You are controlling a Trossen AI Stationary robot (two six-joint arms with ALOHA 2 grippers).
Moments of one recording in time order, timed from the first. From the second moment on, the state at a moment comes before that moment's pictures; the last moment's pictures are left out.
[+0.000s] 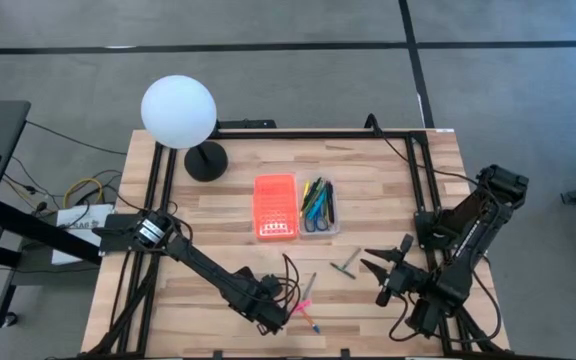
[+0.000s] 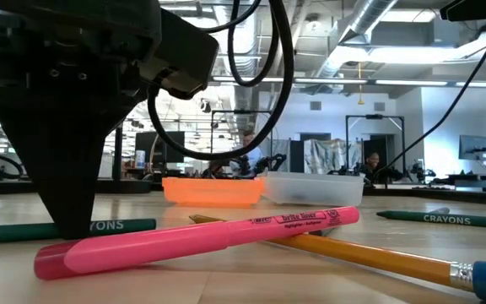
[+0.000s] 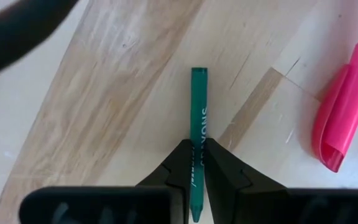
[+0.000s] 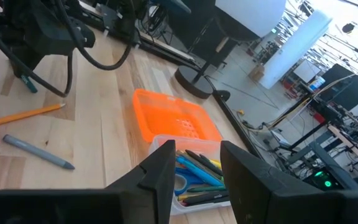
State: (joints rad) left arm -0.54 2.18 1.57 -0.92 -0.13 -1.11; right arm 1.05 1.50 0.91 -0.95 1.33 0.92
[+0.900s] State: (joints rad) left arm -0.42 2.19 1.90 -1.25 -0.49 -0.97; right arm 1.04 1.50 0.91 -0.94 1.33 0.92
